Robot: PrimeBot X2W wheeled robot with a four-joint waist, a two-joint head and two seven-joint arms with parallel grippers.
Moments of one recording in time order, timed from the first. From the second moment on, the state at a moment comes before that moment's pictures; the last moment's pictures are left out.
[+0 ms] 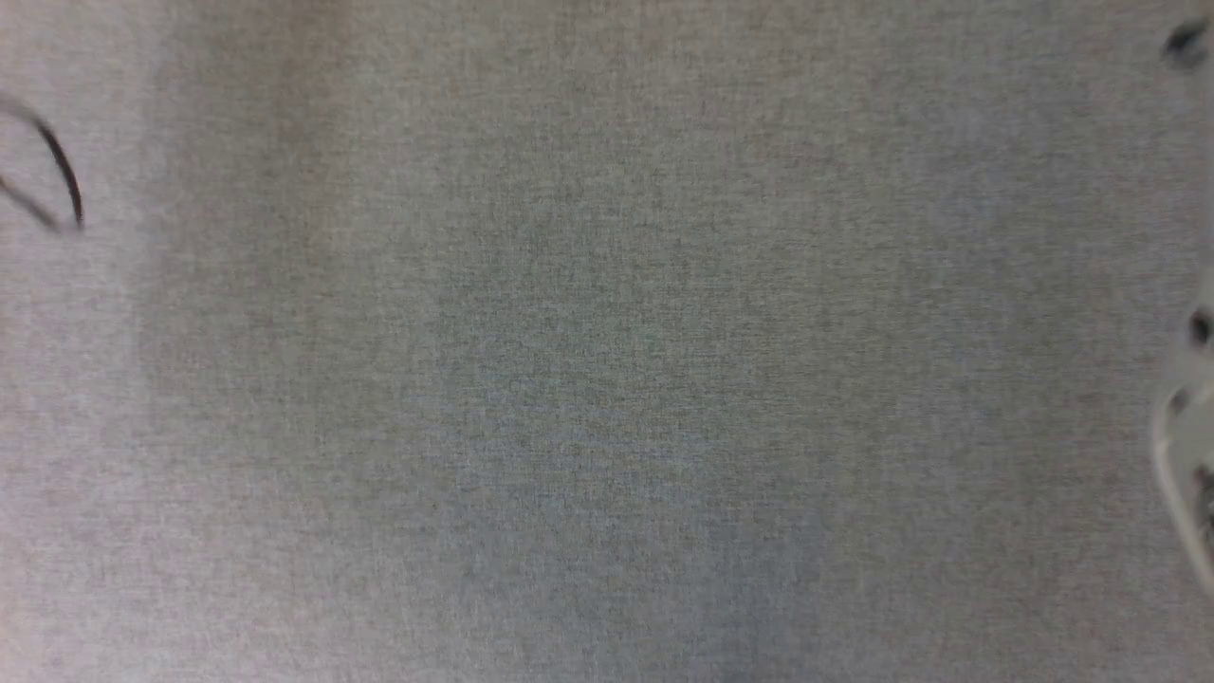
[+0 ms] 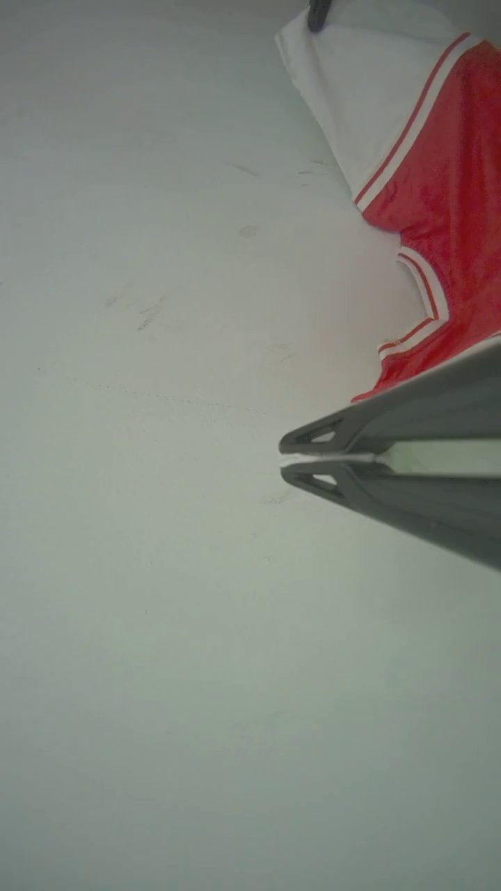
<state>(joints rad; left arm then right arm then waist) -1.33 0.53 -0.28 0.43 -0.68 -0.11 -0.25 -1.49 -0.05 0.02 0.60 -0.04 0.13 0.15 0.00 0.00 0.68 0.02</state>
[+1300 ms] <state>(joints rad) 0.12 0.63 -0.32 -0.17 -0.95 0.15 -0.04 0.06 -0.05 -0.17 -0.15 0.42 0.13 0.40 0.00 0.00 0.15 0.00</state>
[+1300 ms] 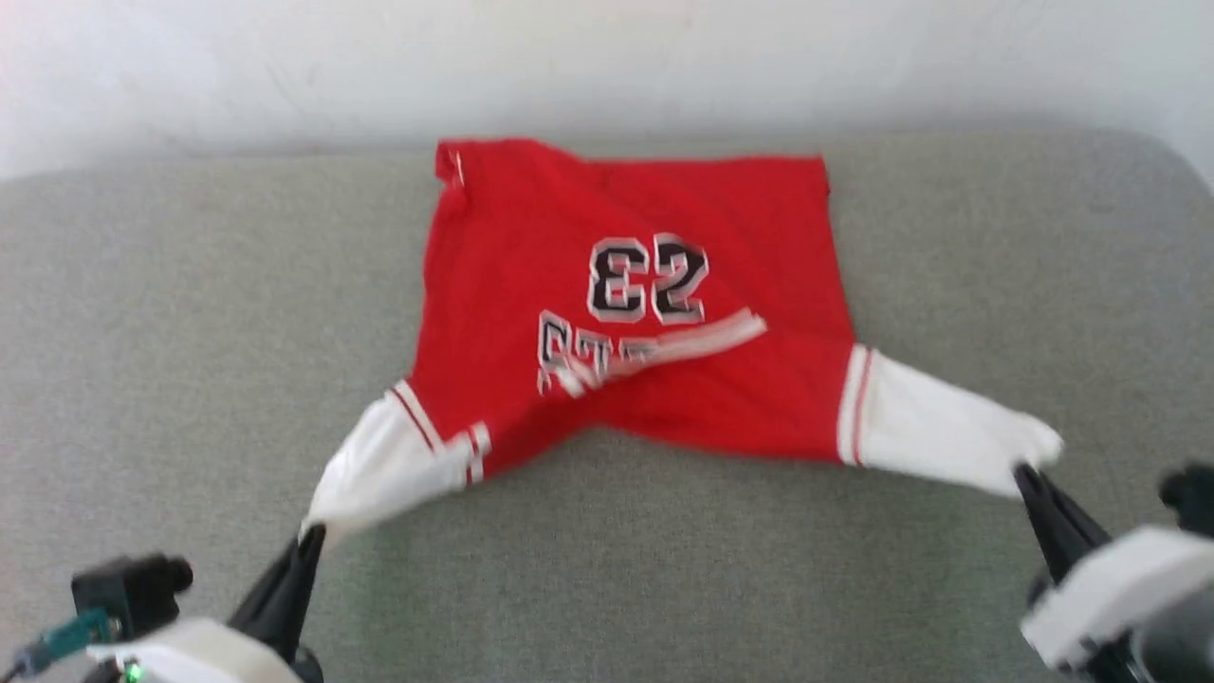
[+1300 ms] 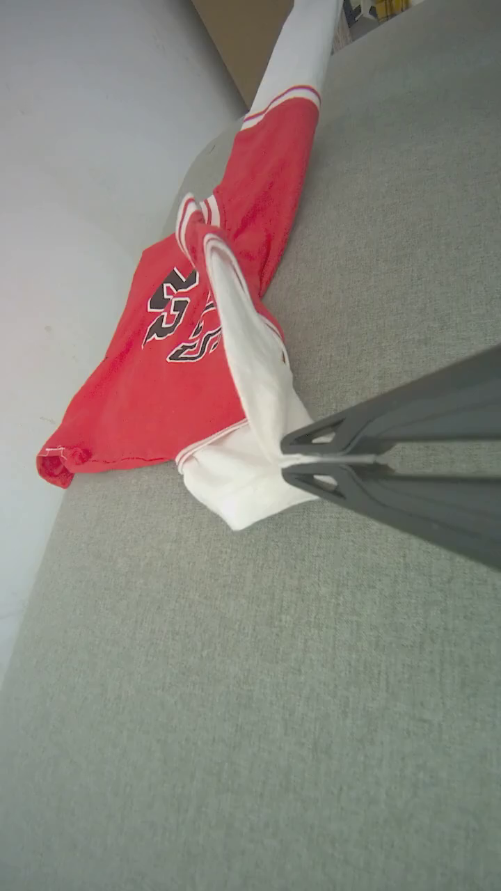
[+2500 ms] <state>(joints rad) 0.34 0.70 -0.34 -0.37 -1.06 0.16 0.05 0.34 -0.05 -0.25 -0.21 0.38 0.13 0.55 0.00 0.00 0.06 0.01</state>
